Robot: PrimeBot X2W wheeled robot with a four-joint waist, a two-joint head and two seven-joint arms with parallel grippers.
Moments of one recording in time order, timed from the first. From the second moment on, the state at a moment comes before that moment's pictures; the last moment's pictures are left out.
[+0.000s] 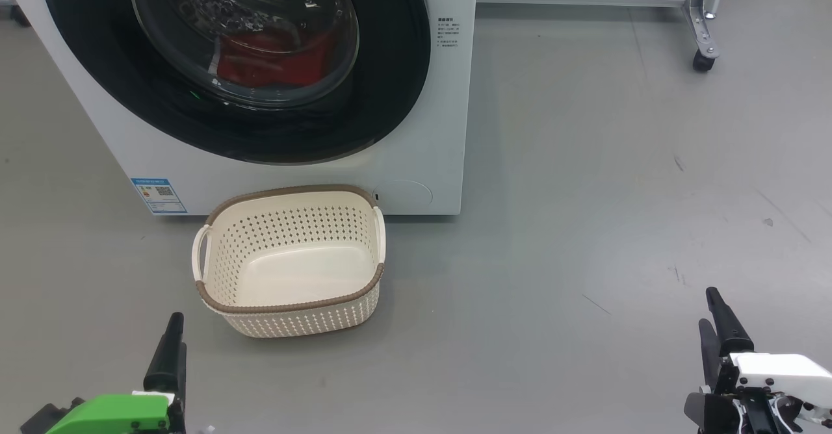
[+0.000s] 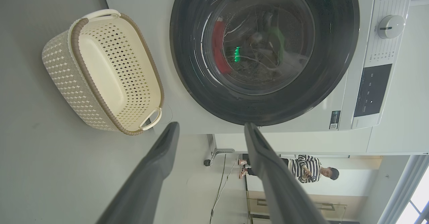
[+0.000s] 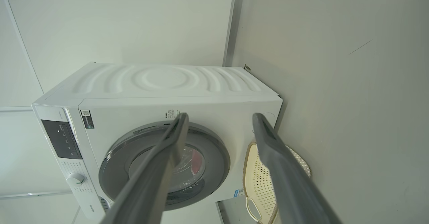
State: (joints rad) left arm -0.02 0.01 0.03 0.30 -1.58 -0.12 0.06; right arm 0.00 -0.01 -0.12 0.30 1.56 0.12 0.06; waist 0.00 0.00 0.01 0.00
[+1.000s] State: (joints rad) left arm -0.02 0.02 0.07 0.22 -1.44 -0.12 -0.05; right arm -0.01 -0.02 -0.13 0.21 1.26 0.12 -0.04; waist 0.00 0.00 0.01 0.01
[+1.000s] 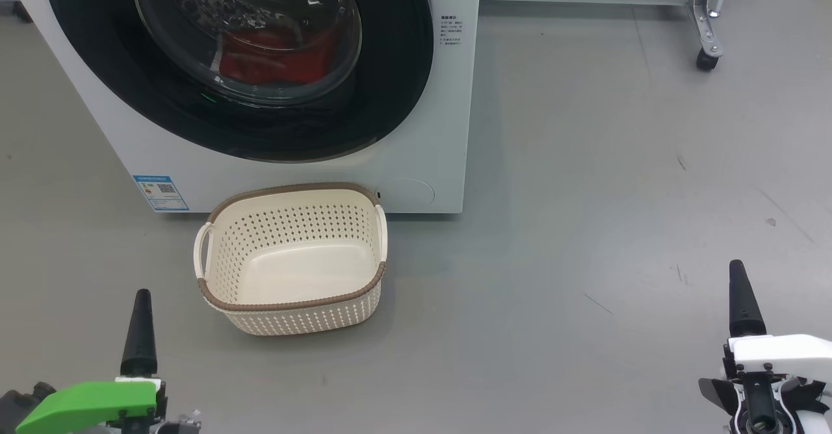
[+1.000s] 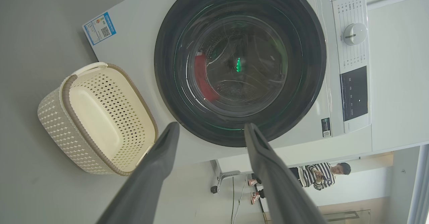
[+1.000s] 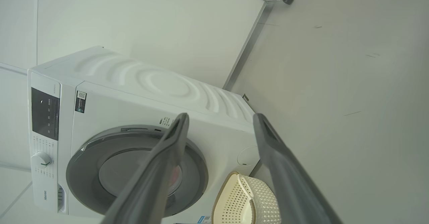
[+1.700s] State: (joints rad) left arm -0.03 0.02 0.04 0.11 -1.01 -0.12 -0.12; right arm -0.02 -0.04 -0.03 0.10 0.85 0.12 -0.12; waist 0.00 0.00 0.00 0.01
